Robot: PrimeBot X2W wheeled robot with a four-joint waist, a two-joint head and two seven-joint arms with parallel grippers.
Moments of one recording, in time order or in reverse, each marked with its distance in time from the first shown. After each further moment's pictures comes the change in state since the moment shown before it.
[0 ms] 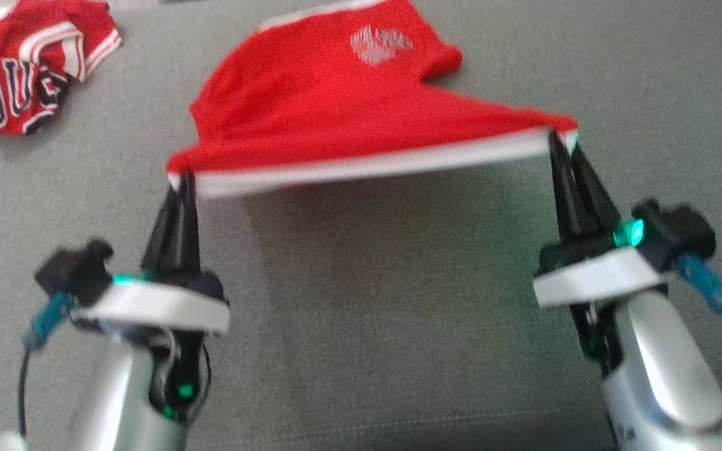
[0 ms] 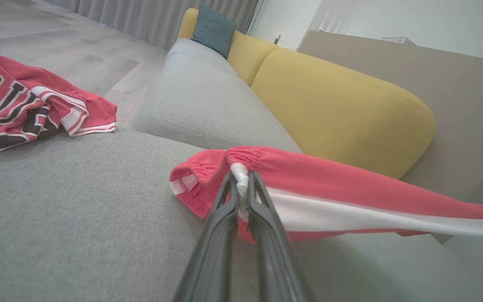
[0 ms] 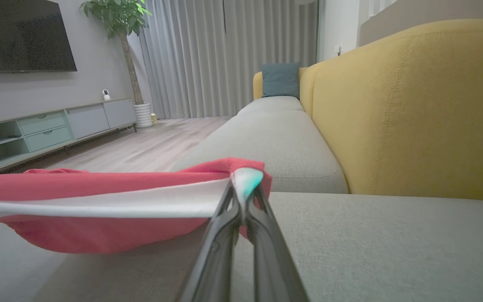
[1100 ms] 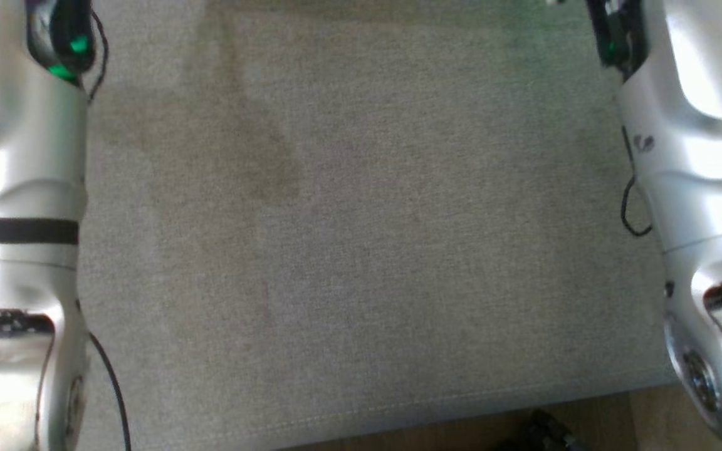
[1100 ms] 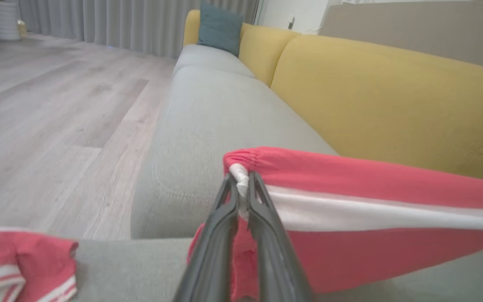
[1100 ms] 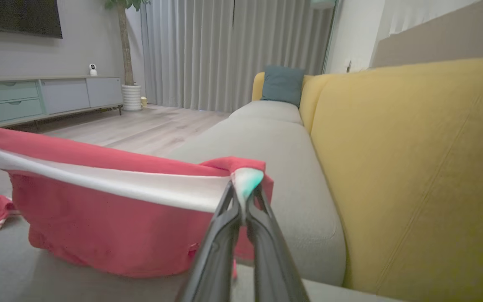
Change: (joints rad) left arm -0.907 0.079 -0.002 0.509 0.128 0.066 0.133; right arm -0.844 0.000 0.062 0.530 -0.041 0.000 -0.004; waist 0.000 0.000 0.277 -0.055
